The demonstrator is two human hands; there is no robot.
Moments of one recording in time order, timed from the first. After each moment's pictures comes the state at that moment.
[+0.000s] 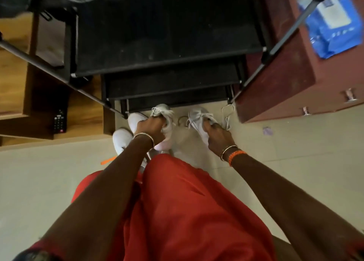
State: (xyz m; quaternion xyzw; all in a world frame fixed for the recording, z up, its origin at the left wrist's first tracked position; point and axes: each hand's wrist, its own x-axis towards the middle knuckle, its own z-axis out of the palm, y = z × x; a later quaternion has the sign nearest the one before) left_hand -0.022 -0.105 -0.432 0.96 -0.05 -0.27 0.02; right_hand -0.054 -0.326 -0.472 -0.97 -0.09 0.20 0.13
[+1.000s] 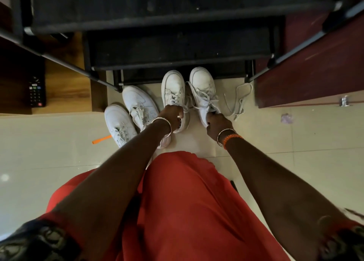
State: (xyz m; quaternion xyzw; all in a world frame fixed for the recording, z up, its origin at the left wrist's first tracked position) left_hand -0.002 -0.124 -0.562 0.91 0.00 -0.35 0.23; right_hand -0.021 -0.306 -0.585 -0.93 -0.06 0.35 0.10
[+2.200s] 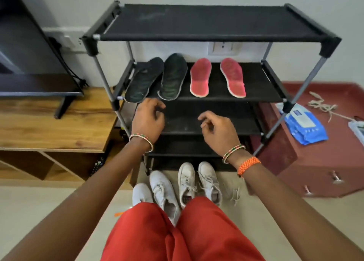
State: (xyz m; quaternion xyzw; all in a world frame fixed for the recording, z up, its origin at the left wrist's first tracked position) left_hand -0.011 -0.043 -0.212 0.90 0.02 0.24 0.35; right_hand 0.000 -0.247 -0.235 -0.90 -0.19 -0.14 0.37
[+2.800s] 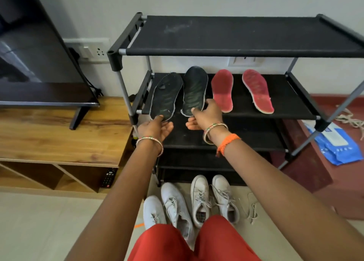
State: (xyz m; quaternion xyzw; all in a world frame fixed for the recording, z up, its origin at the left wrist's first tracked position) left_hand 0.029 -0.004 -0.204 0.44 0.36 0.09 0.82; right_hand 0.073 -0.128 -0.194 -0.74 0.06 0.08 0.67
